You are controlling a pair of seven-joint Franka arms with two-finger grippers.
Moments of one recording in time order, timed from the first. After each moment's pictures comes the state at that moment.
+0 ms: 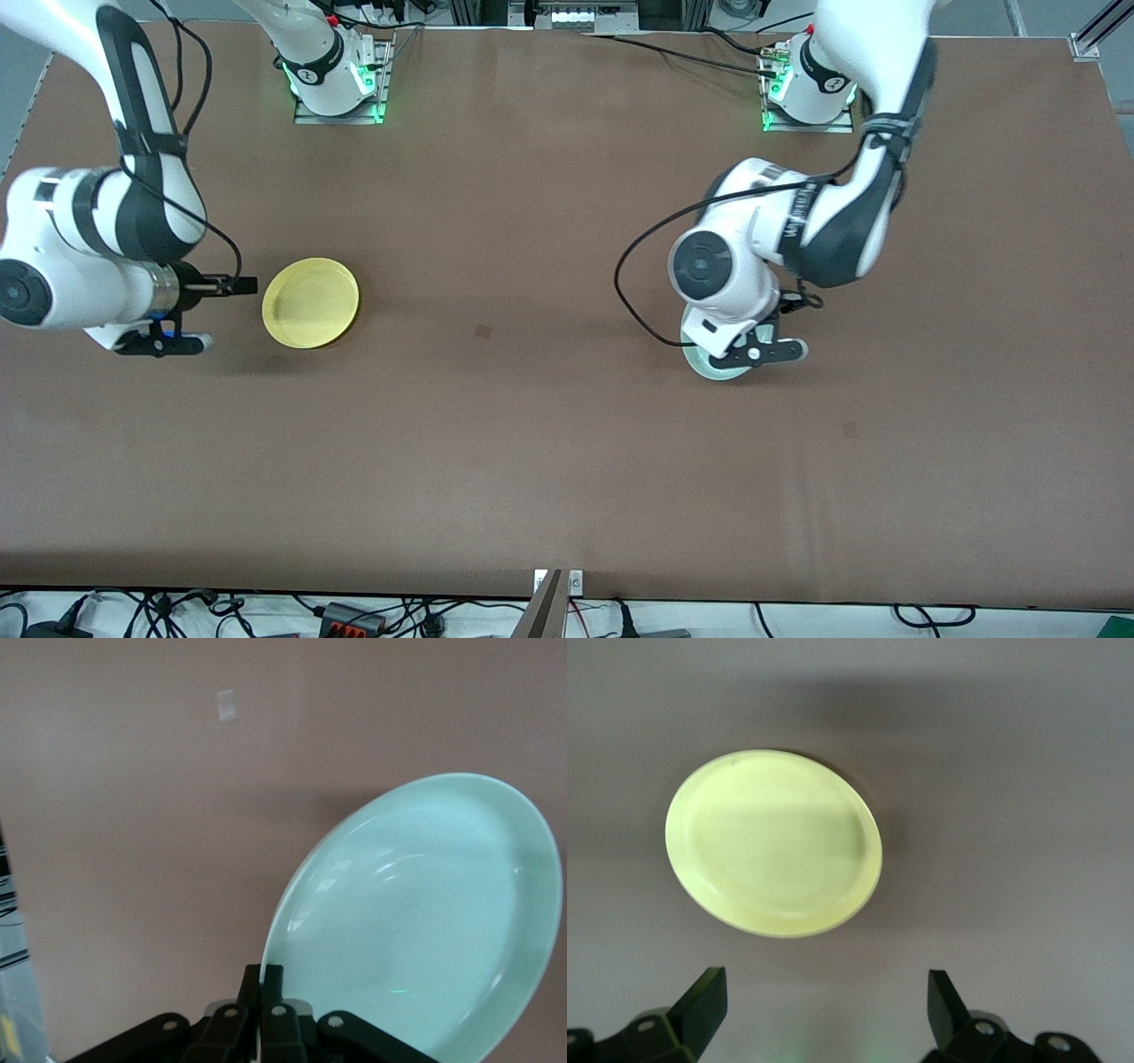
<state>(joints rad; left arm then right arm) -0.50 0.60 -0.04 -1.42 0.42 1.55 -0.74 0.03 0.43 -0.08 -1.73 0.02 1.75 -0.04</state>
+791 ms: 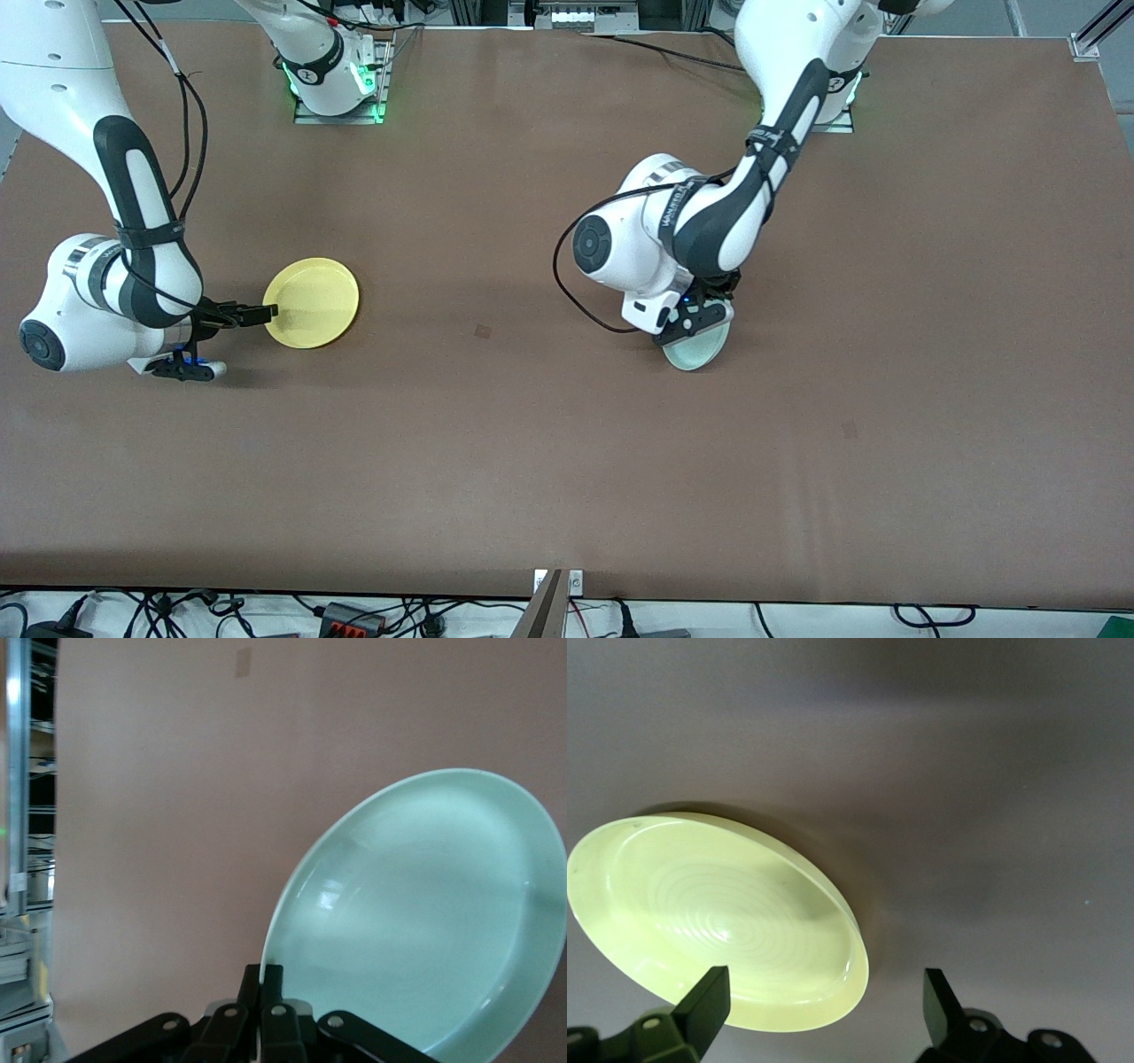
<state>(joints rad) -0.65 0.69 -0.04 -1.42 0.47 1.50 -1.07 -0.08 0.63 -0.08 -1.71 0.18 1.83 -0.17</state>
